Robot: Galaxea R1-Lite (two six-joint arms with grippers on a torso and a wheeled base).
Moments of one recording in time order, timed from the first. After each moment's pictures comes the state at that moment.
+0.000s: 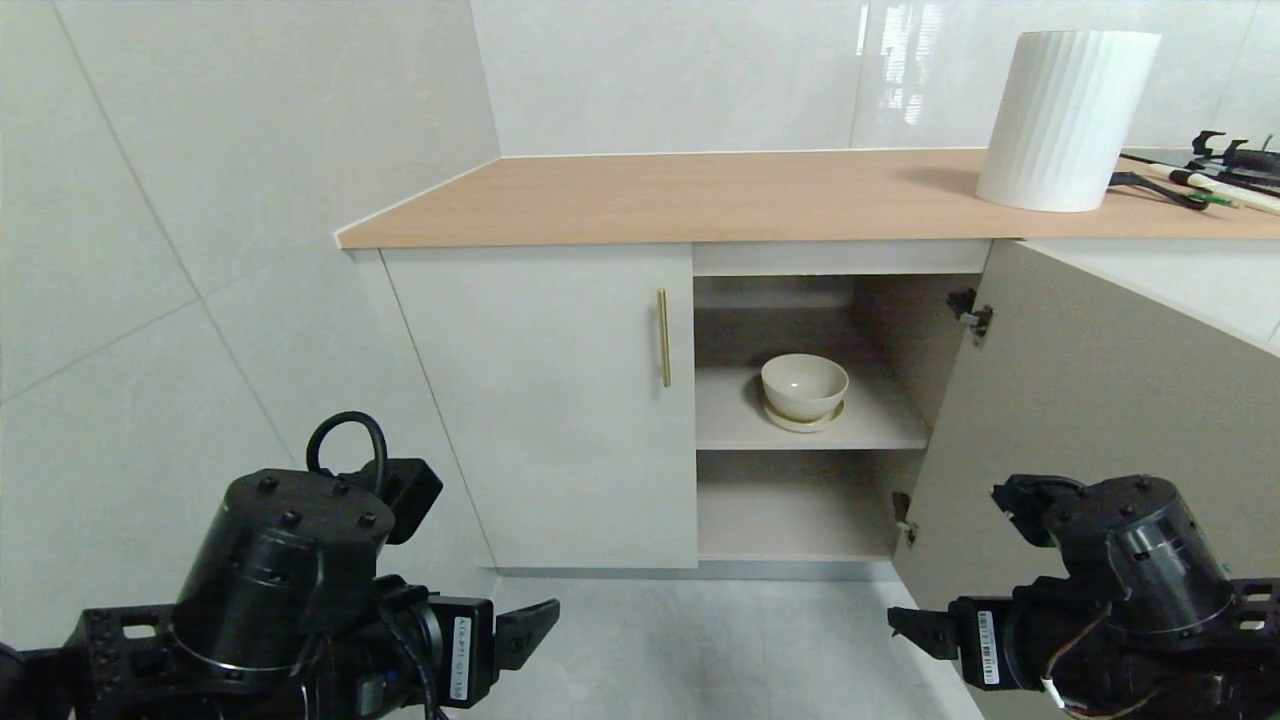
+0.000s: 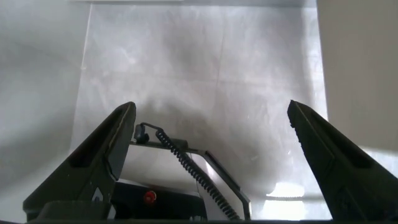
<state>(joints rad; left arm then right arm) -0.70 1.44 -0.56 -0.16 0.28 -0.48 0.66 1.55 -0.49 -0.30 -0.27 0.51</state>
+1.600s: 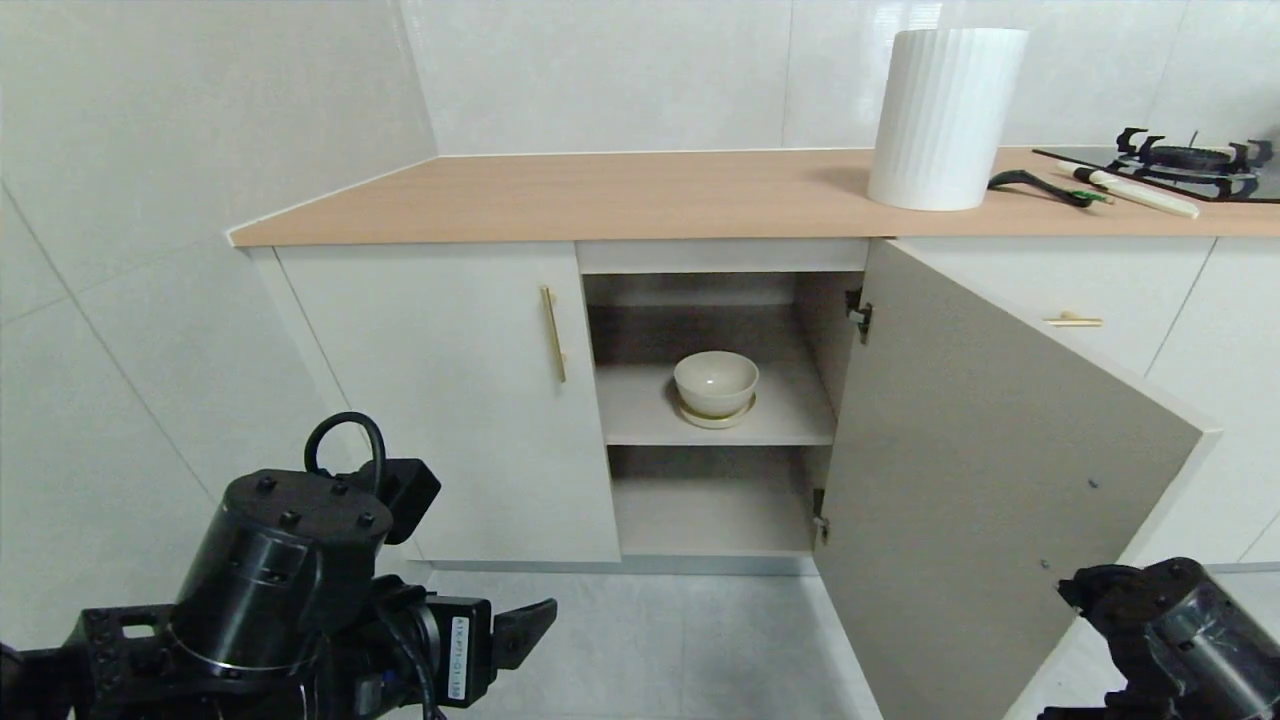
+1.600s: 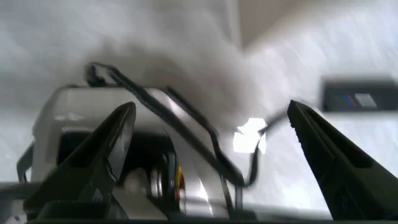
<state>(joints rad) -0.70 1.44 -0.55 -0.16 0.29 -0.48 0.65 1.44 -0.40 0.04 -0.27 0.61</state>
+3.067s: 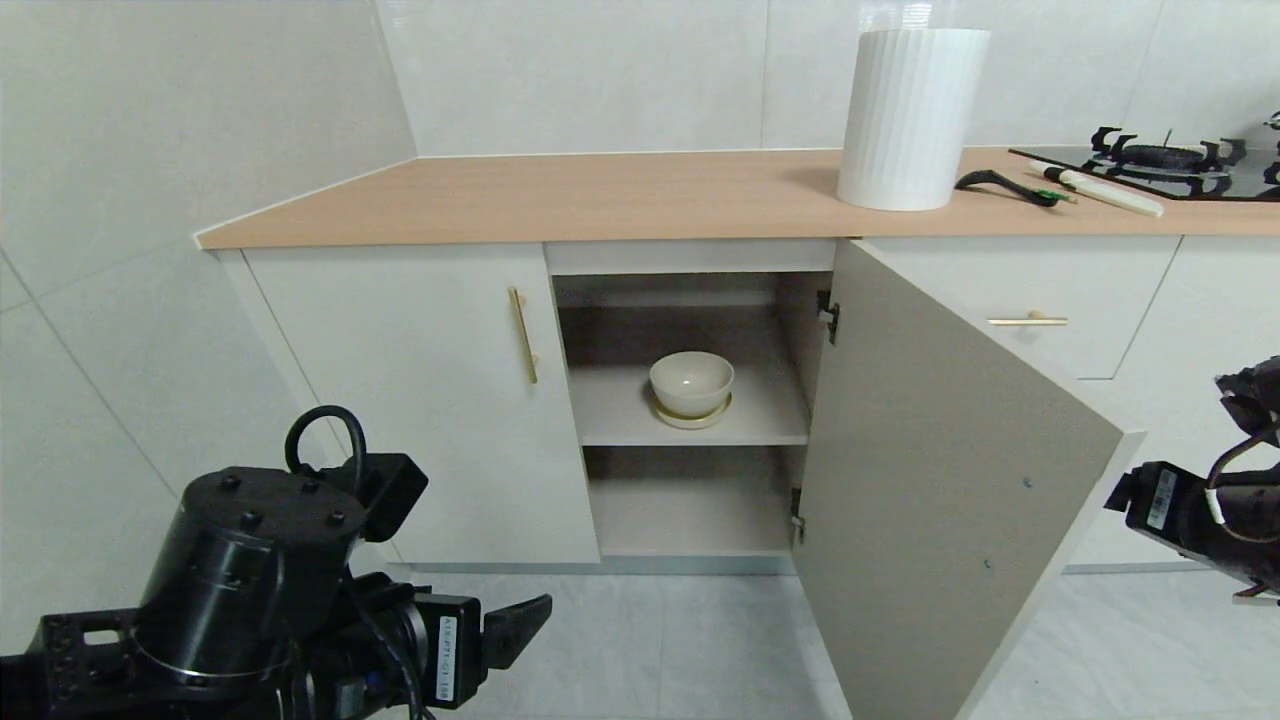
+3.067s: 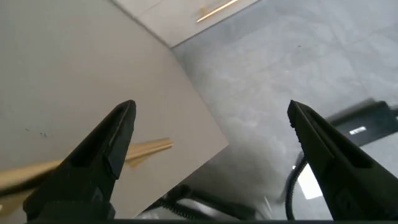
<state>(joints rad) -0.70 1.41 -0.55 -0.16 0.28 -0.46 0.12 1.43 -0.70 -0.01 -0.15 0.53</state>
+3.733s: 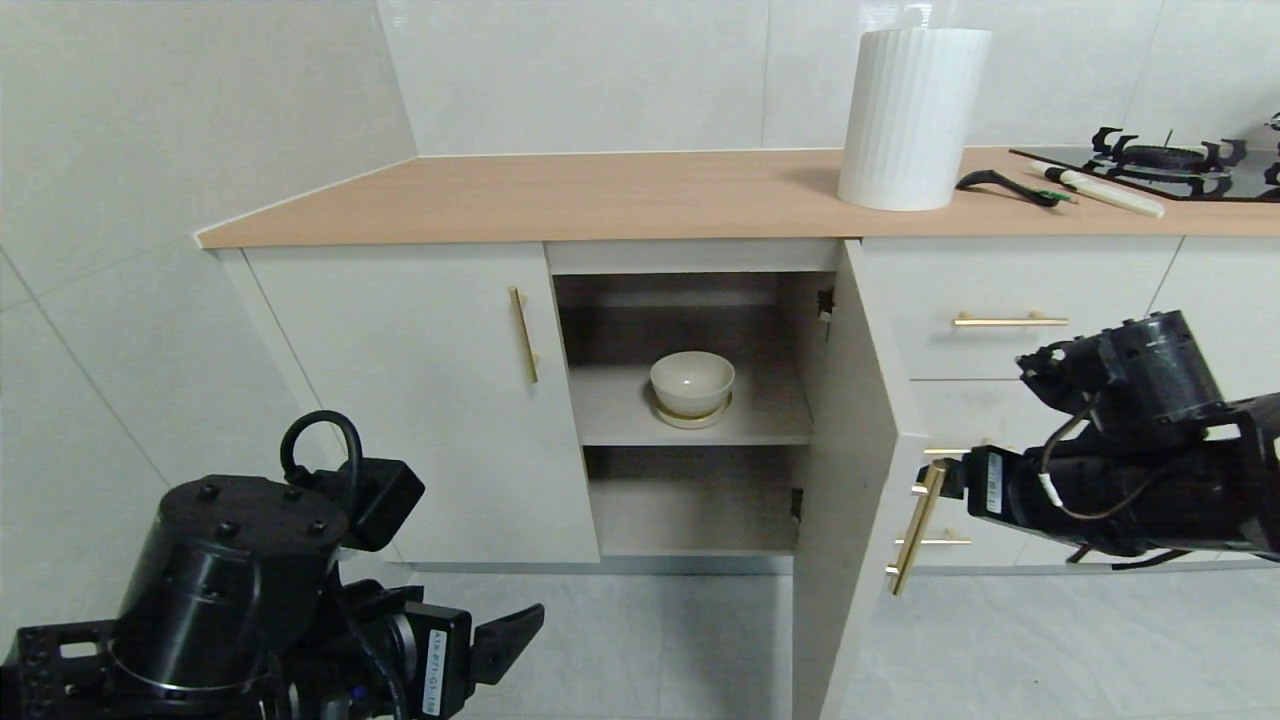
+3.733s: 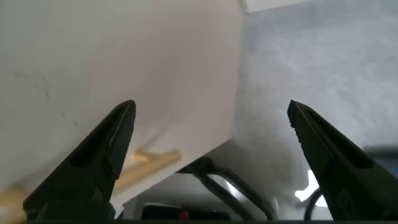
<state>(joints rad) -0.69 1.38 -0.53 -0.16 0.29 -0.40 0.41 1.62 -0.88 -0.01 -0.07 0.53</state>
